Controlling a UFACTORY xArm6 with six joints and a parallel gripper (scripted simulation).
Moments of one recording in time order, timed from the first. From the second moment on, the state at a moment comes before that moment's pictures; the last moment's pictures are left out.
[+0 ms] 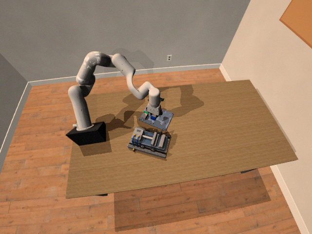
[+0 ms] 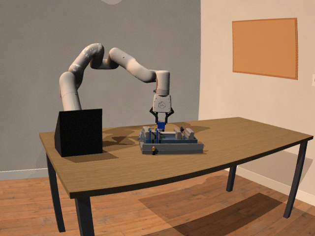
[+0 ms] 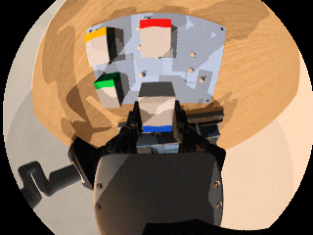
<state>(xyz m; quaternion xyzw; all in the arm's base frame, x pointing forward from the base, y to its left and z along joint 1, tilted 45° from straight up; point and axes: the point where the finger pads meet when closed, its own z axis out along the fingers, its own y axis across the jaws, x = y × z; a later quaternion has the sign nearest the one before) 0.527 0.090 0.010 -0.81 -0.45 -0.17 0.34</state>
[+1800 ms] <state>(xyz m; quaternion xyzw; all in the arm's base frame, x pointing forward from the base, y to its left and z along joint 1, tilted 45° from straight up) 0.529 0.034 0.066 -0.81 -0.45 -0.17 0.34</state>
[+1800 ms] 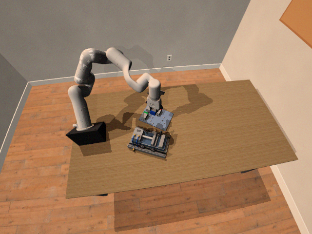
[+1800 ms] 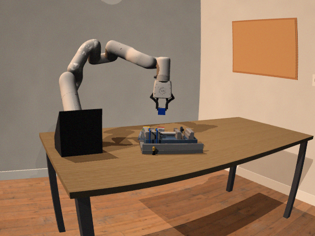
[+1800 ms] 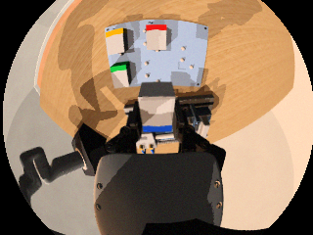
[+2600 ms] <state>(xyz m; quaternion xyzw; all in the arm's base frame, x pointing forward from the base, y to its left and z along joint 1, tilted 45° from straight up) 0.529 0.039 0.062 -0.81 -0.45 -0.17 0.34</state>
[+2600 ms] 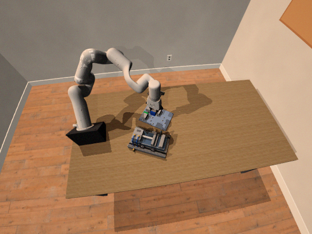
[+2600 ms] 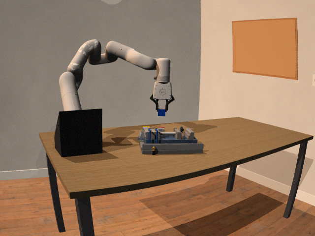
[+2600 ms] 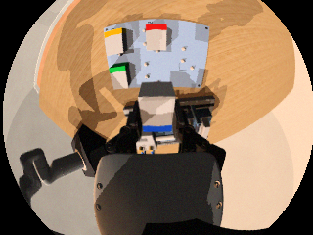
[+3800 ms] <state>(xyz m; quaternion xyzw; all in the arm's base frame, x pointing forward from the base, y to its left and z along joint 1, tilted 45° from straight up) 0.529 0.042 0.059 -0.81 -0.45 -0.17 0.34</state>
